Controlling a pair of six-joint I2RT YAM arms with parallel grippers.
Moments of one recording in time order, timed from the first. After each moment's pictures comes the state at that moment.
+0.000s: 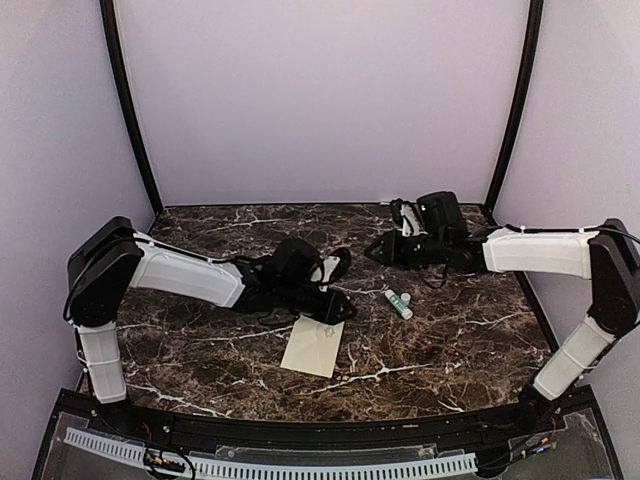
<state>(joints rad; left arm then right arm) -0.94 1.94 1.17 0.10 0.30 -0.48 0.62 1.60 1.00 0.01 -0.30 0.59</state>
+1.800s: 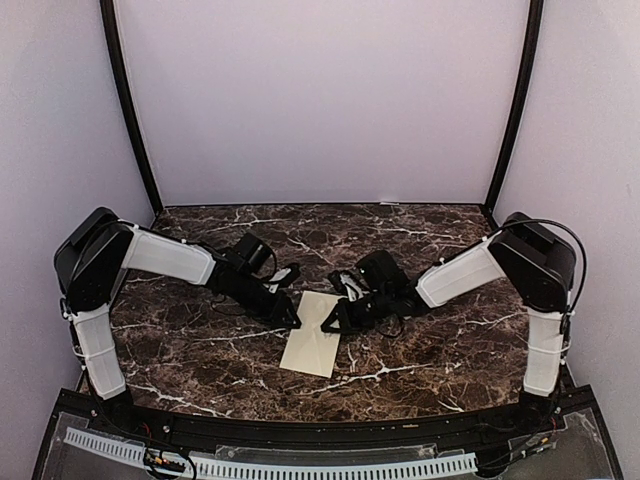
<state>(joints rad) -0.66 1.90 1.07 -0.27 0.54 -0.32 0.83 1.99 1.01 0.17 -0.51 0.59</state>
